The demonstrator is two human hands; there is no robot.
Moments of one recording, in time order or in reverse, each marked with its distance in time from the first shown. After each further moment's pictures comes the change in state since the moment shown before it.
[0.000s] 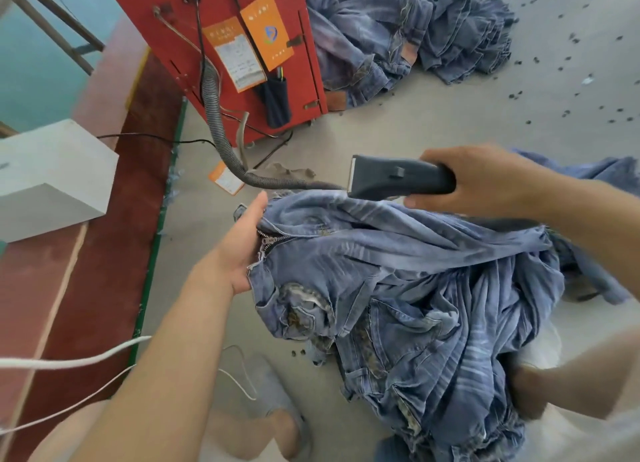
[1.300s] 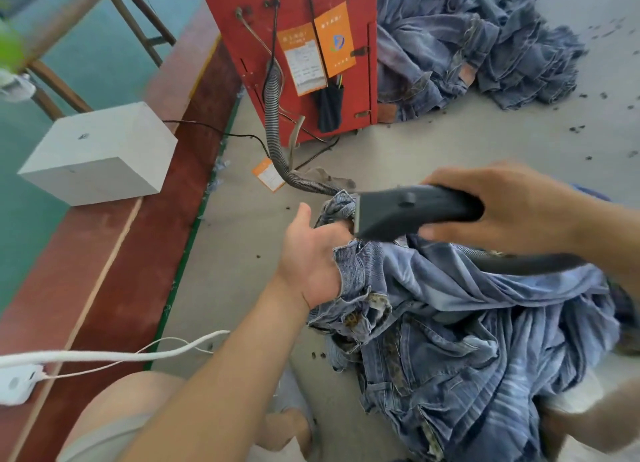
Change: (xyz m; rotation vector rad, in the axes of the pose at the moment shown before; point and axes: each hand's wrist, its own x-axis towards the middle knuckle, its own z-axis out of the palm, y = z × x) left_hand -0.013 -0.027 0.042 -0.339 -0.254 0.238; right_hand 0.005 -0.076 -0.011 0.079 -0.032 -0.308
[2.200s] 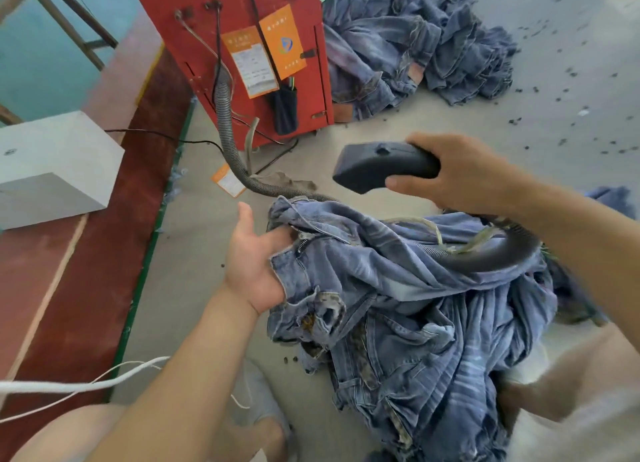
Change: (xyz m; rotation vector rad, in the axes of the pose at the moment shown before) left_hand -0.004 0.005 -0.012 -0.027 -0.089 -0.051; right_hand 0.003 0.046 -0.004 0.116 0.173 0.244
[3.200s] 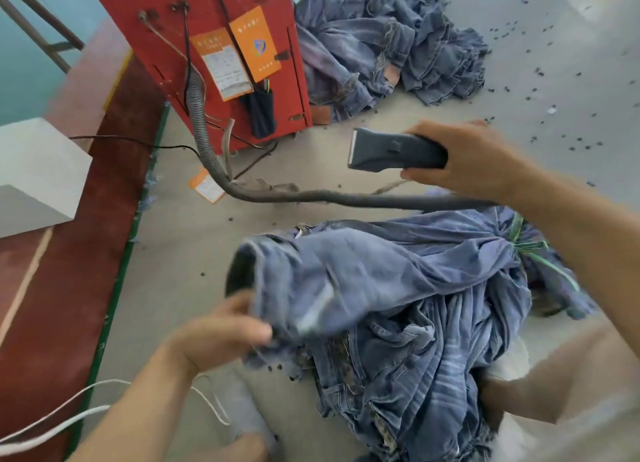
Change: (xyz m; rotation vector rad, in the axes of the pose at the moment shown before) left_hand -0.052 -0.021 -0.037 0.598 0.031 -0.093; right_hand 0.000 0.060 -0.024 -0.291 0.130 -0.082
